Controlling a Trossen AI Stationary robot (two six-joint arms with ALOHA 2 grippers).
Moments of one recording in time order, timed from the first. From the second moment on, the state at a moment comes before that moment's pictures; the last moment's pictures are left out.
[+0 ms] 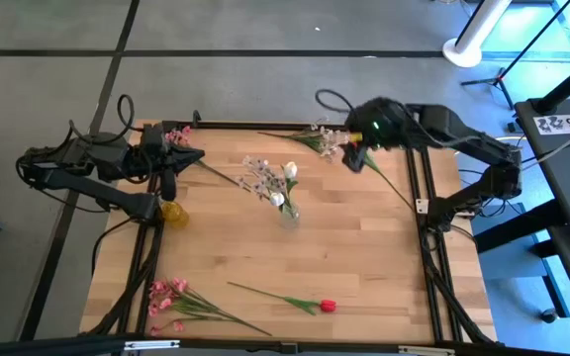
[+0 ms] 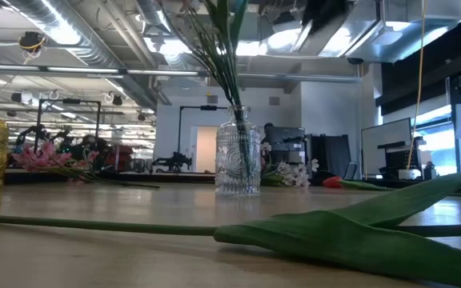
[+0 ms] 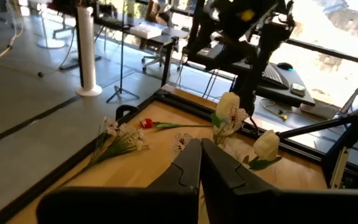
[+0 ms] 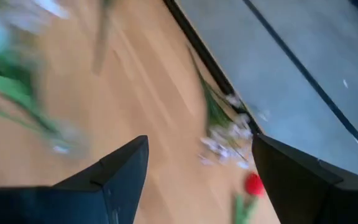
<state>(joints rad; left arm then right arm) -0.15 0.73 1.15 -0.68 -0.51 -0.35 -0.27 1.44 1.74 -1.18 0.26 0.09</state>
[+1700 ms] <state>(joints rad) 0.04 0.85 1.15 -1.08 -0.46 -0.92 -0.53 1.72 1.19 -0.36 0.29 -0.65</state>
